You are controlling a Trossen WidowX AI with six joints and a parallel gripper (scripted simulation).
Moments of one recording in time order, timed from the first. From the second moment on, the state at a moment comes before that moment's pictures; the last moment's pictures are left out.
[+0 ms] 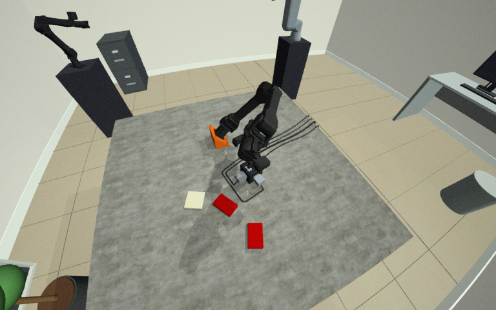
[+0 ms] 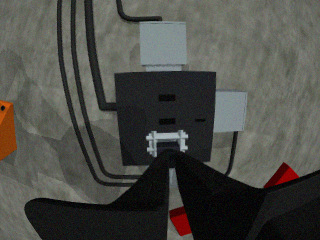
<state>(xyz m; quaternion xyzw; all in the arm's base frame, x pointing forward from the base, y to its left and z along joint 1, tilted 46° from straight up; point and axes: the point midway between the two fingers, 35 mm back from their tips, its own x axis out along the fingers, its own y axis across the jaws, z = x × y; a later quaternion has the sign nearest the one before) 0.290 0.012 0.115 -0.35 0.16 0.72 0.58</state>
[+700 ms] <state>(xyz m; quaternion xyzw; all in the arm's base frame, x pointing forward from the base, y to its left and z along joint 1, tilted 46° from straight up) 0.290 0.013 0.113 -0.35 0.16 0.72 0.58</state>
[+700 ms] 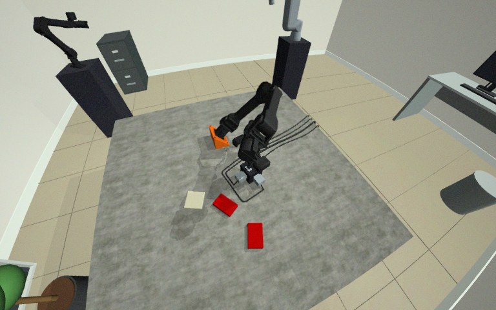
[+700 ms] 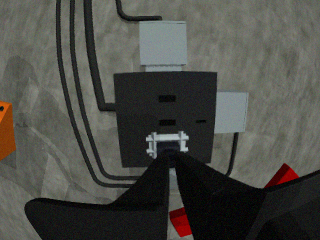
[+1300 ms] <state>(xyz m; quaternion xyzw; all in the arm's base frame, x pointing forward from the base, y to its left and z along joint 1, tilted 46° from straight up) 0.290 0.015 0.112 -0.35 0.16 0.72 0.58</state>
